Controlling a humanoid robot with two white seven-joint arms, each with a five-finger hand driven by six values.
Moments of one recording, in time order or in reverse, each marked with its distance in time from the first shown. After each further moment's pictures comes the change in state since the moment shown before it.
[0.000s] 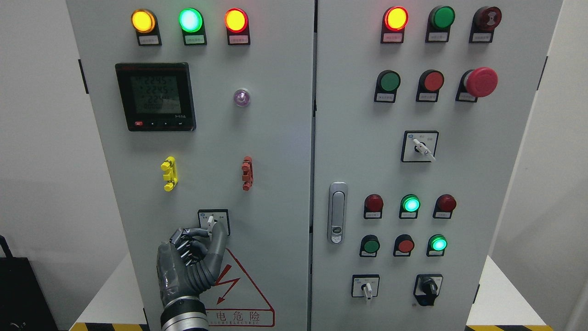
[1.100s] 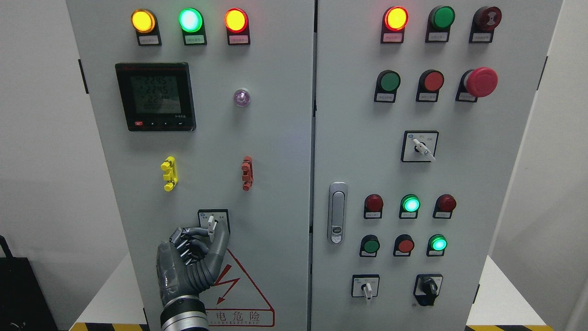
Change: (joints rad) left arm -0.003 0.000 0.002 0.001 0.000 -0.003 0.000; right arm 0.000 0.000 0.000 0.000 0.000 0.000 0.000
